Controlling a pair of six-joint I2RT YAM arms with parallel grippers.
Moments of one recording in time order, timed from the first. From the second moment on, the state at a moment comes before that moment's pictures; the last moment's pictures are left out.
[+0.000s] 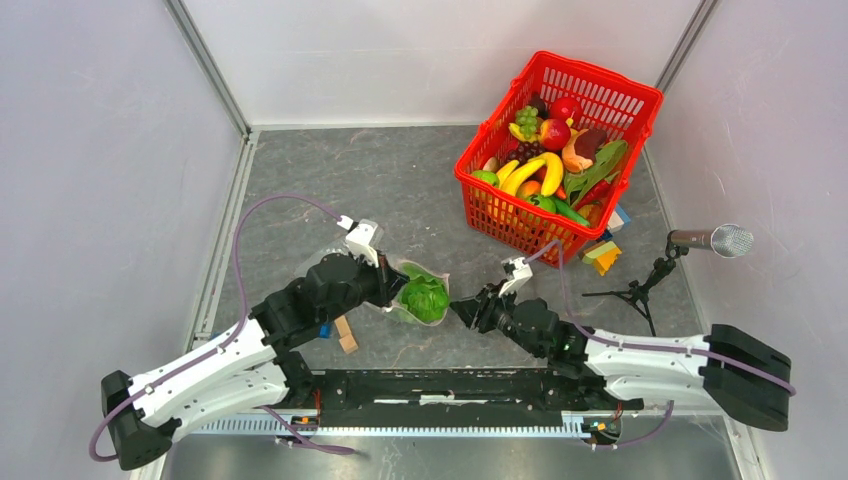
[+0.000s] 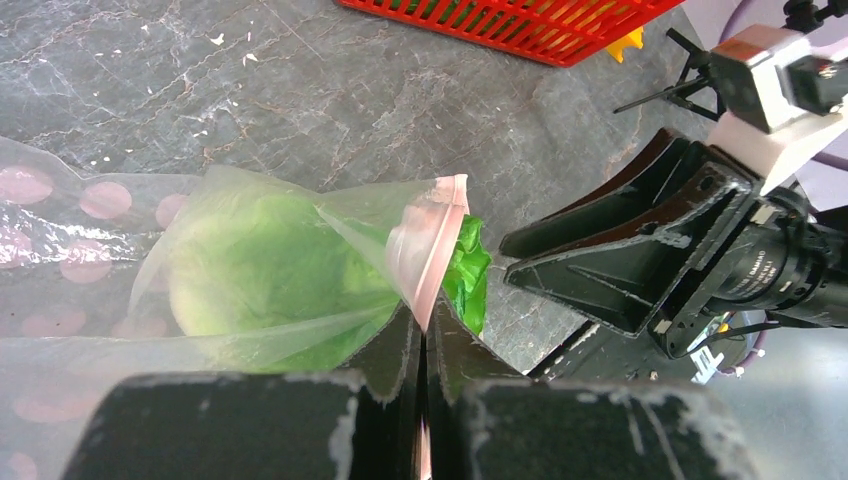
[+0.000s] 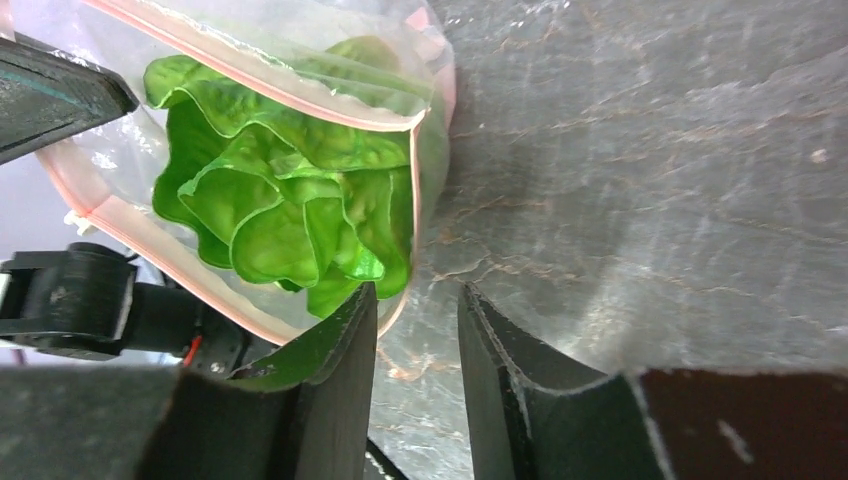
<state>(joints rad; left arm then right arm) -0.93 0.75 0.64 -0.28 -0.16 -0.53 1.15 0.96 0.19 0.50 0.38 0.75</state>
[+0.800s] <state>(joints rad) -0.93 0.74 0.64 -0.29 -0.16 -0.53 1.15 1.16 0.13 0.79 0.26 0.89</state>
